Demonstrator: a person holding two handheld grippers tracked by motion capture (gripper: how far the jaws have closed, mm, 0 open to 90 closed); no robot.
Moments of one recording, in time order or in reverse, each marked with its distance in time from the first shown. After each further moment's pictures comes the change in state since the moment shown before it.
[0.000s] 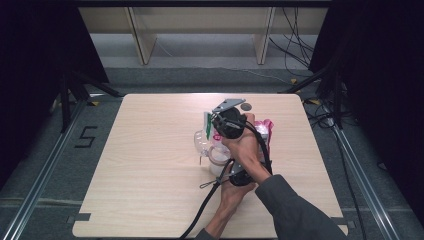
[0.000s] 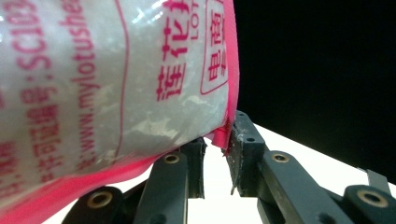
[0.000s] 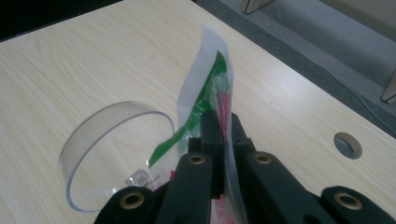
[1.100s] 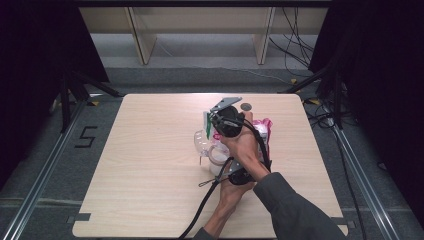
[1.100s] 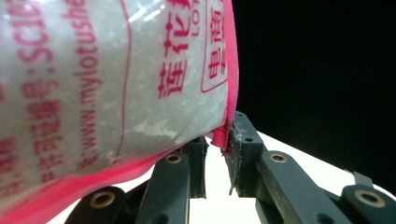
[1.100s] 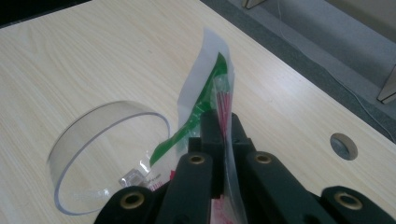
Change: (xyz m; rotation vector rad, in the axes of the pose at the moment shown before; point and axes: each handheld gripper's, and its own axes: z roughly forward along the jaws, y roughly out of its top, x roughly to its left) left arm 0.004 0.000 -0.001 -0.011 -0.032 -0.028; right arm -0.002 0.004 0.006 0.007 -0.022 -0.039
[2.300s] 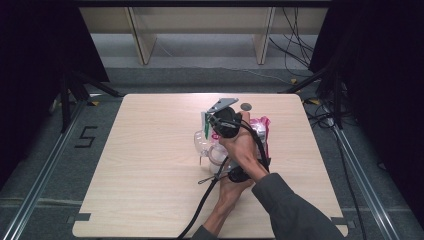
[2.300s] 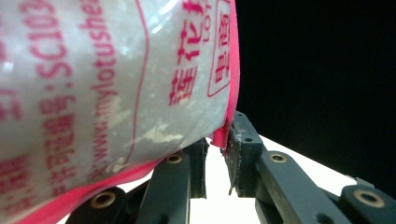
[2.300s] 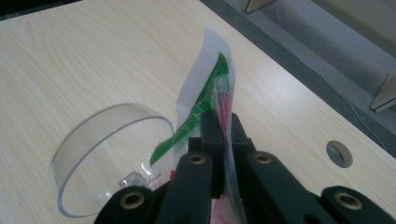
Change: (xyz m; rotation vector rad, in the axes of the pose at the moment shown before) left arm 0.009 0.003 -0.004 0.072 -0.005 0.032; right arm 0.005 0.002 0.000 0.007 -0.006 -0.054
